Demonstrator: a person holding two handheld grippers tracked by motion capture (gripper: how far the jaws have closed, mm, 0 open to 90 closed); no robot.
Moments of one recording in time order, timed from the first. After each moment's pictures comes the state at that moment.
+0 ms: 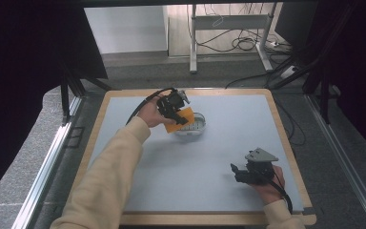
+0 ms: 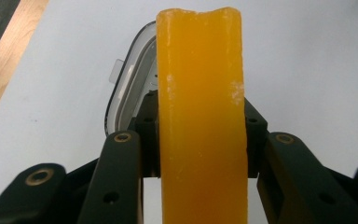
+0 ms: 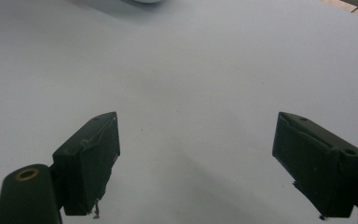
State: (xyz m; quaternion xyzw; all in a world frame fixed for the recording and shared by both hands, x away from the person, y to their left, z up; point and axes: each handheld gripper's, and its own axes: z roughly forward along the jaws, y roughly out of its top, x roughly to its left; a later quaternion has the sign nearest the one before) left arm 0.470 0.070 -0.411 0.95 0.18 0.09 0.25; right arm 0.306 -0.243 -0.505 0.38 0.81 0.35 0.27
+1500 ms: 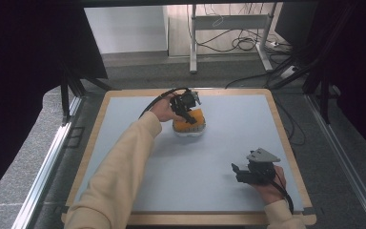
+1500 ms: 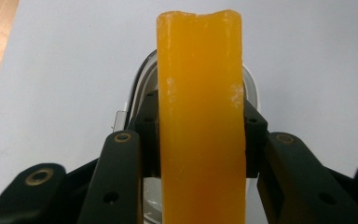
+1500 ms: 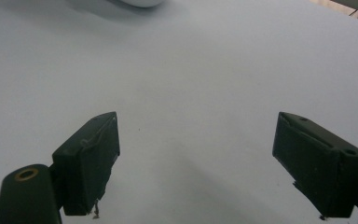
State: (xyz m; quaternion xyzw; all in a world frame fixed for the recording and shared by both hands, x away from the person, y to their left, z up) left arm 0.506 0.036 -0.434 0.96 0.12 0.07 0.23; right arm 0.306 -0.247 -0.505 0.38 0.81 0.36 0.27
